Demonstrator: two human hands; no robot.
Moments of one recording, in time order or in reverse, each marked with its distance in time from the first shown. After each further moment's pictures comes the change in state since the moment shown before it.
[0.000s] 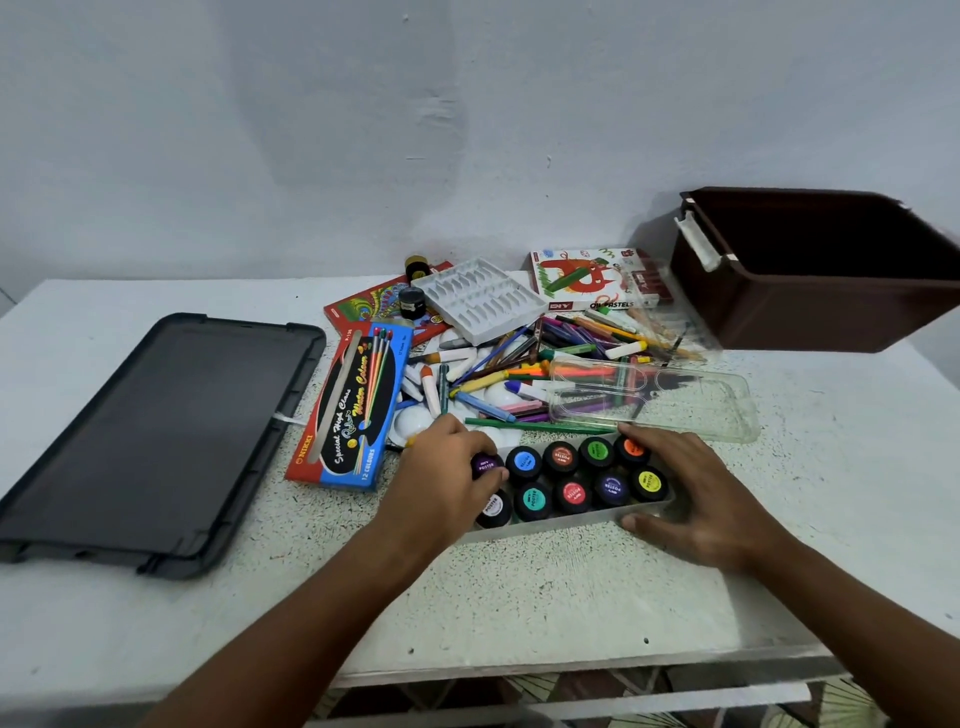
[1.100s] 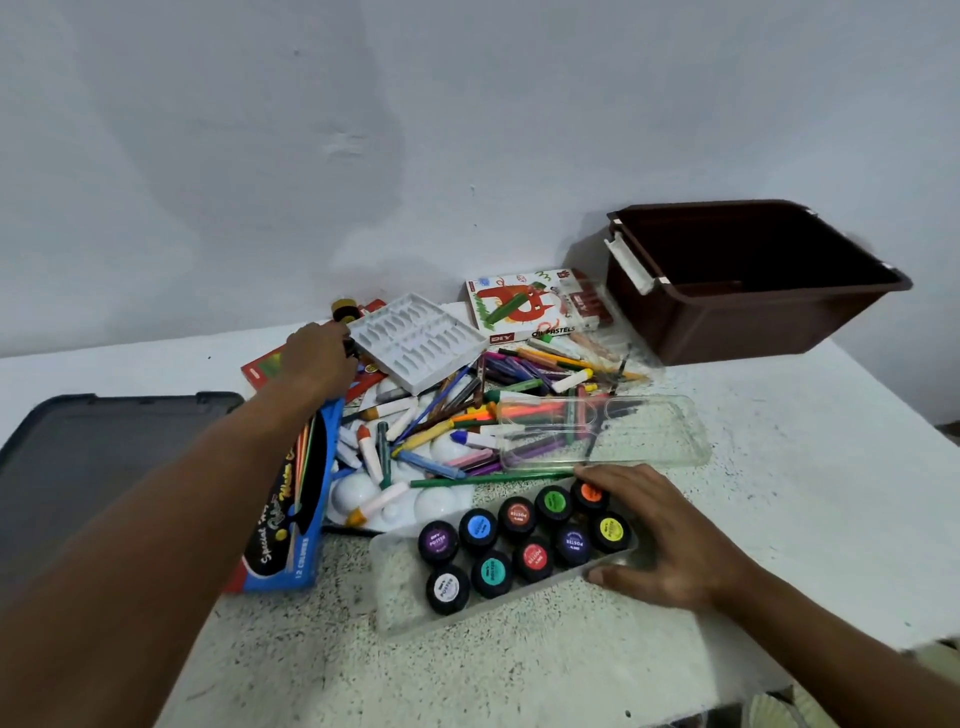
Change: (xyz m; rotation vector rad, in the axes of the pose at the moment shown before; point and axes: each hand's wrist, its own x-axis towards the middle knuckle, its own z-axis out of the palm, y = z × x) left_hand 0.208 -0.087 -0.032 0.424 -0.031 -0.161; right_hand 0.003 0.003 -0.001 0.031 -0.013 -0.027
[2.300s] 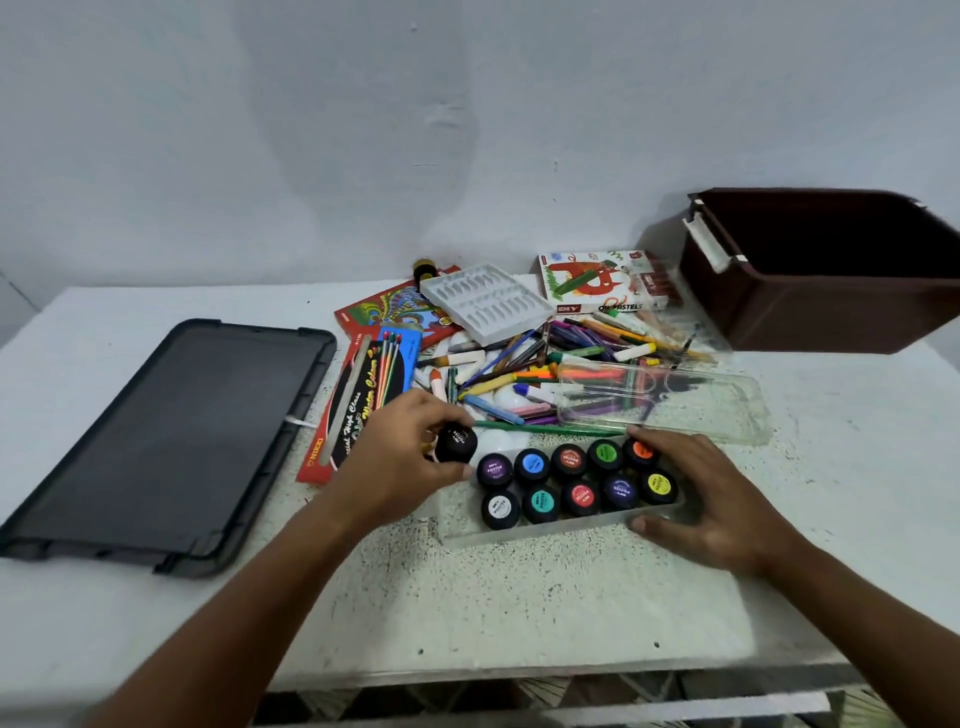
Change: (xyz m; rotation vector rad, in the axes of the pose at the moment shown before) left_hand -0.208 0.021 -0.023 -0.527 0.014 0.272; right_hand -0.003 0.001 0.002 -0.016 0.027 0.006
